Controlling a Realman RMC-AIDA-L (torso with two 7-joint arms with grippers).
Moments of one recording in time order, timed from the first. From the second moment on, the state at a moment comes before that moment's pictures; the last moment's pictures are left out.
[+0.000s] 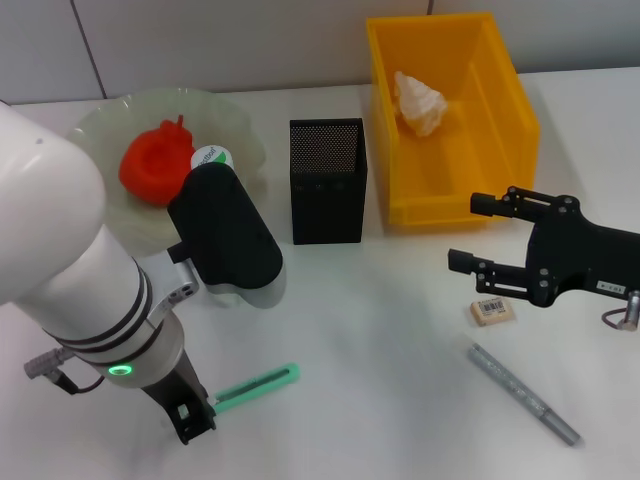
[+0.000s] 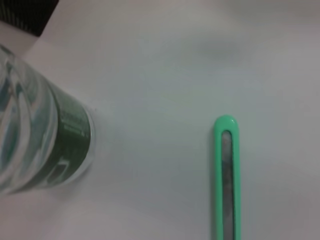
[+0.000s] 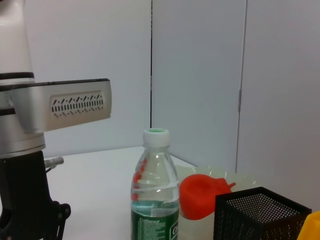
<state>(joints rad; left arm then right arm) -0.59 -2.08 1.93 1.43 2.66 1.57 -2.66 0.32 2.08 -0.75 -0.71 -1.74 -1.57 1.02</state>
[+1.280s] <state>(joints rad) -0.61 -2.08 1.94 1.42 2.68 1.58 -2.66 0.32 2.08 -0.75 -0.71 -1.74 -1.57 1.02</state>
